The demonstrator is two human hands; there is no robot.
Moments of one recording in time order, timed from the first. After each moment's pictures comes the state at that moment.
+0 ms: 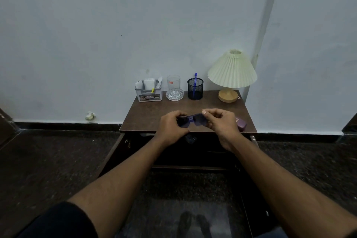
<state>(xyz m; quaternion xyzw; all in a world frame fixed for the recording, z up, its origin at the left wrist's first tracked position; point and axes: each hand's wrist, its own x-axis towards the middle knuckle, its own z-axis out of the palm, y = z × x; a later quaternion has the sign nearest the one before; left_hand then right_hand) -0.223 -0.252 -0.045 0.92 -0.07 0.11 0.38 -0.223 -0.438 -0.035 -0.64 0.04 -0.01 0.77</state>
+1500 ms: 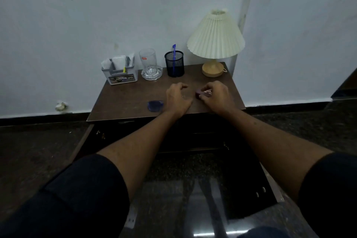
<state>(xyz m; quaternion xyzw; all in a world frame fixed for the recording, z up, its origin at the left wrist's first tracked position) -0.127 -0.343 -0.104 0.93 -0.02 0.09 0.37 -0.130 -0.512 -0.100 -0.94 -0.04 -0.10 0.32</state>
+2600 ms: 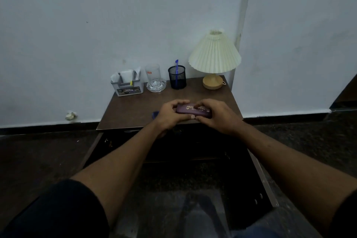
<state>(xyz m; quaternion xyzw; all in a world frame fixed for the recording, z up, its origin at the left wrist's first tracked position) -0.168 -0.310 -0.076 0.80 -0.06 -0.06 0.59 -0.182 -0.526 -0.066 -0.92 -0.25 -0.07 0.31</state>
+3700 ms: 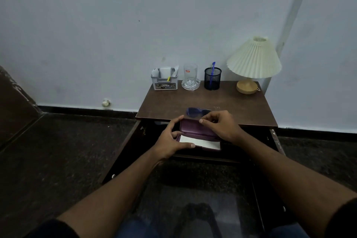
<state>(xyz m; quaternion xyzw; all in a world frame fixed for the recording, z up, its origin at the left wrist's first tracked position) -0.292 -0.199 -0.091 0.73 0.01 -0.09 0.68 -0.212 -0.415 -0.076 -0.87 -0.17 0.02 0.45</state>
